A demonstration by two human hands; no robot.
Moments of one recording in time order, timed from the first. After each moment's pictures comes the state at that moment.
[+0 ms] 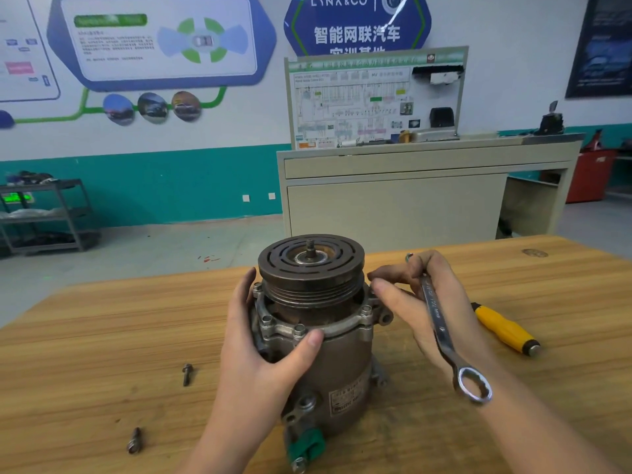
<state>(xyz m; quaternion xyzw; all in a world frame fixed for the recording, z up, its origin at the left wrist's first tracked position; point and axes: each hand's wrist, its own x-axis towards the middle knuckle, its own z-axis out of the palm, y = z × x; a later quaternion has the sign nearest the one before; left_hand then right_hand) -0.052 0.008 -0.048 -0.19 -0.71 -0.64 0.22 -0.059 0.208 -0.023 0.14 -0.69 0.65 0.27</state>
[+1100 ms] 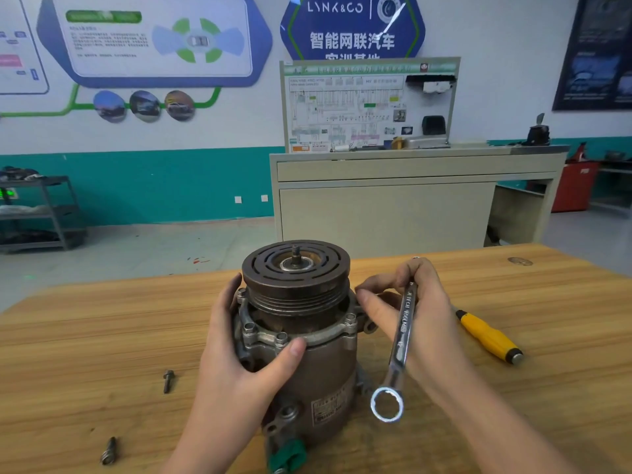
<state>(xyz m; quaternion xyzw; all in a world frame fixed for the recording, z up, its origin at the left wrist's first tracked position) -0.052 0.008 -0.045 -0.22 -0.70 -0.63 0.24 -0.054 0.203 -0.024 0.14 -0.69 0.64 0.30</state>
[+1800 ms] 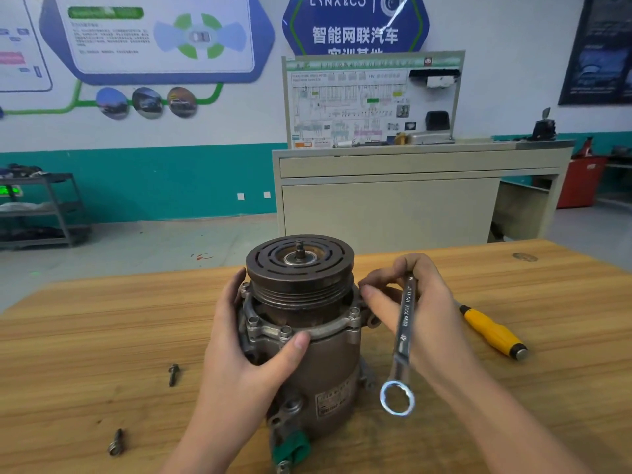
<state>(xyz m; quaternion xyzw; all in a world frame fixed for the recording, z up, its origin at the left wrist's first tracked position) -0.051 0.009 -0.044 -0.22 -0.70 -0.63 0.24 -0.054 0.203 -0.024 0.15 -0.69 0.65 0.28</state>
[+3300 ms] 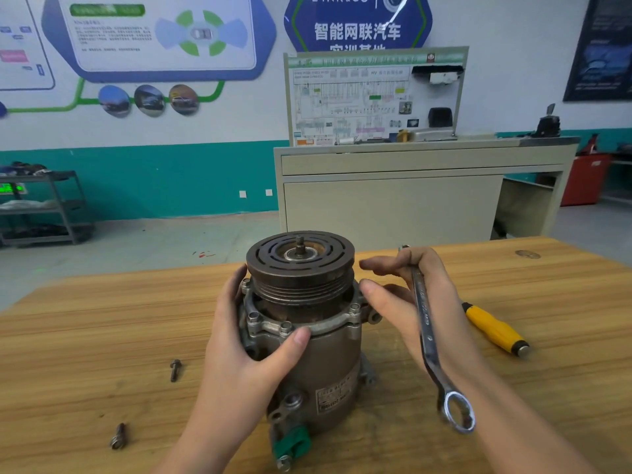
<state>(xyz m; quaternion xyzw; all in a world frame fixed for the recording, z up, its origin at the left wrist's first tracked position) -0.053 0.008 -0.046 -0.22 -0.71 -0.62 0.24 -0.053 0.205 -0.023 0.14 -0.71 0.63 0.30</state>
